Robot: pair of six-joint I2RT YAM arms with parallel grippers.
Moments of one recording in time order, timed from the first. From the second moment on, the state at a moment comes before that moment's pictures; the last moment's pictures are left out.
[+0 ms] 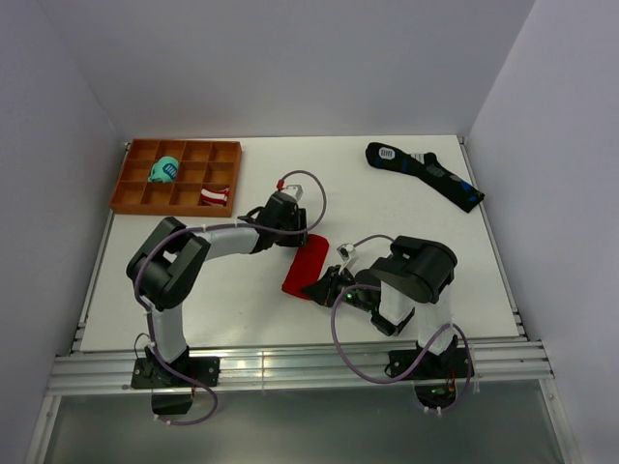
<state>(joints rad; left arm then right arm) -0.67 1.89 1.08 0.03 0.00 -0.52 0.81 2.00 0.17 1.51 -0.20 0.79</state>
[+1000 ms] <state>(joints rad) -0.70 1.98 1.23 -0.09 -0.15 -0.60 0.80 1.99 0.17 1.51 -0.21 0.79</state>
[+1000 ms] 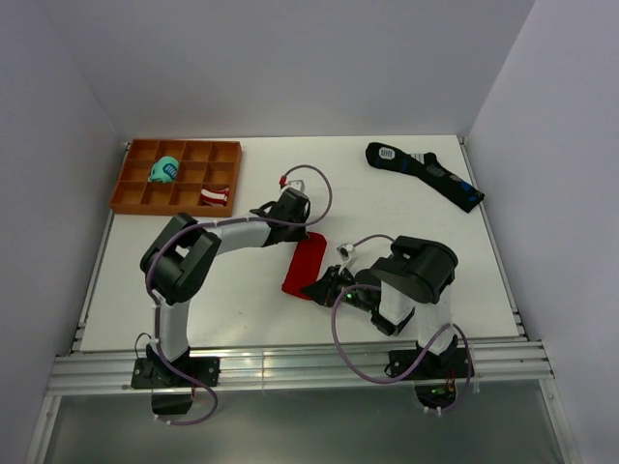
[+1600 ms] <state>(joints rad) -0.61 1.87 1.07 -0.06 -0.27 -0.79 0.83 1.71 0.37 0.89 -0.23 0.65</state>
